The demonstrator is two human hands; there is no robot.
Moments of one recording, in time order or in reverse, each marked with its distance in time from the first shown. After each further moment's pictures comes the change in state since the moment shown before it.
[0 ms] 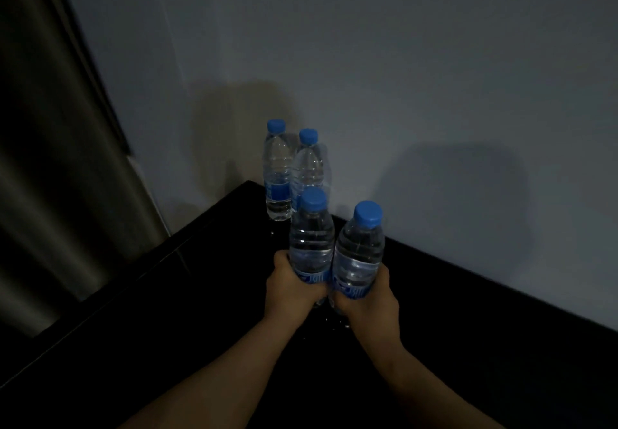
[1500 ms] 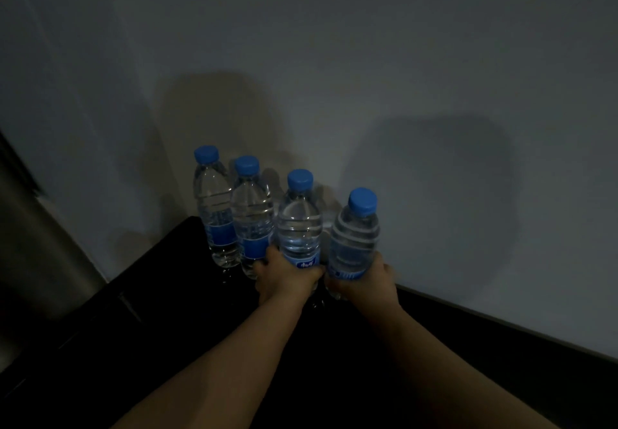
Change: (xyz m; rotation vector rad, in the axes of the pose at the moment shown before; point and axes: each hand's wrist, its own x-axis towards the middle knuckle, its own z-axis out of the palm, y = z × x) left_hand 0.113 0.052 0.077 0.035 0.019 -0.110; right_hand 0.135 -0.009 -0.027 -0.268 0.072 0.165
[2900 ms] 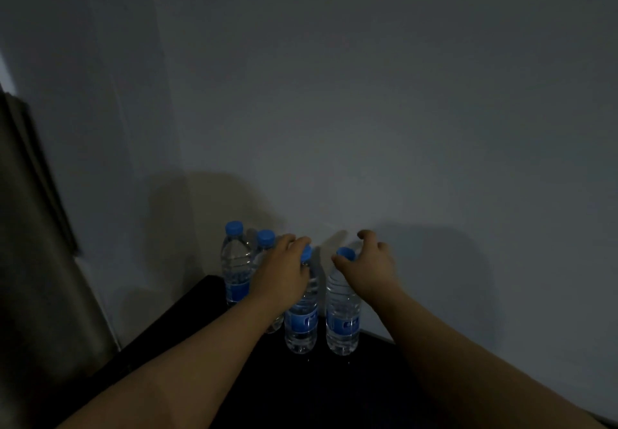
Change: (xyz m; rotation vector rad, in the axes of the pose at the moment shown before) left_hand -0.053 0.094 -0.093 0.568 -0.048 0.821; right_hand -0.044 -0.118 -0.082 -0.181 0.100 -0.255
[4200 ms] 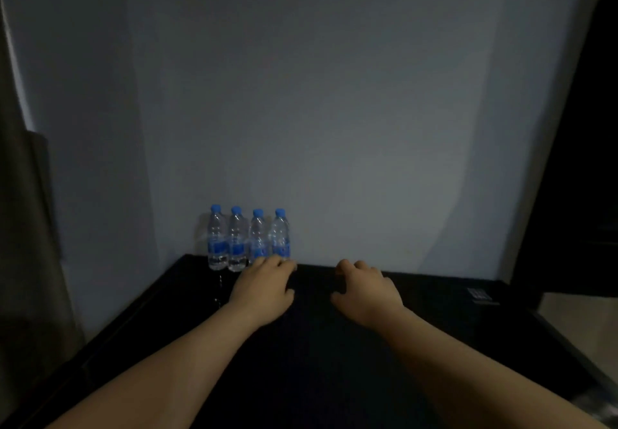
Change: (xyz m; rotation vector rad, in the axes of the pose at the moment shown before) left_hand -0.381 0.092 -0.126 0.216 -0.121 0.376; right_hand -0.470 -0.030 -0.091 -0.599 0.041 0.006
